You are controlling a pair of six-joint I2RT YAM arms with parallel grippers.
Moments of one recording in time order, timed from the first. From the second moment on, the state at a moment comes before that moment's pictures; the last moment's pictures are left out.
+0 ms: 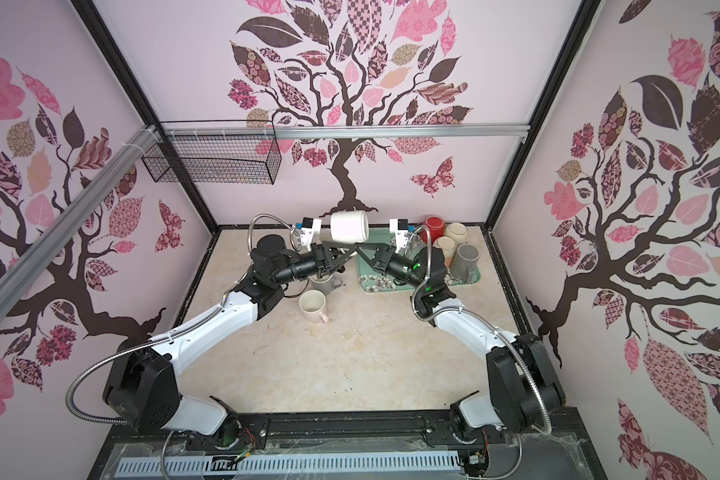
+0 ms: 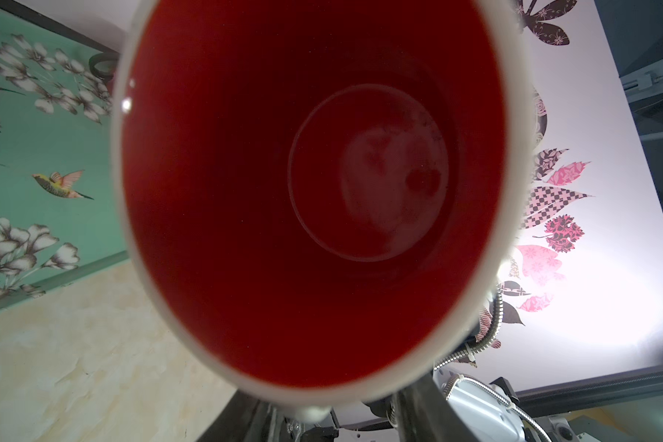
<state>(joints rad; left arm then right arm) -0.54 1.47 1.09 0.41 0.64 -1.16 0.40 1.41 0.86 0.80 -0.68 1.24</state>
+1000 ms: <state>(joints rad) -0.43 1.44 1.03 0.40 0.63 -1.15 0.42 1.42 0.86 0.80 -0.67 1.21</state>
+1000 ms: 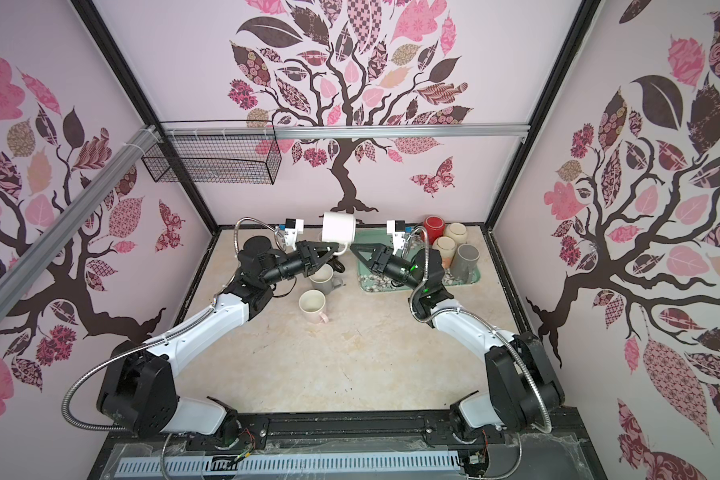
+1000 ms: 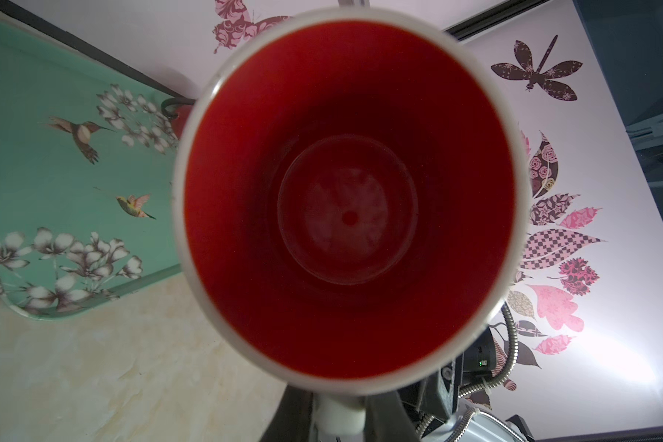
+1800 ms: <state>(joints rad) -0.19 1.65 1.41 -0.30 0.40 -0.40 0.31 1.33 0.99 0.16 -0.56 0.72</state>
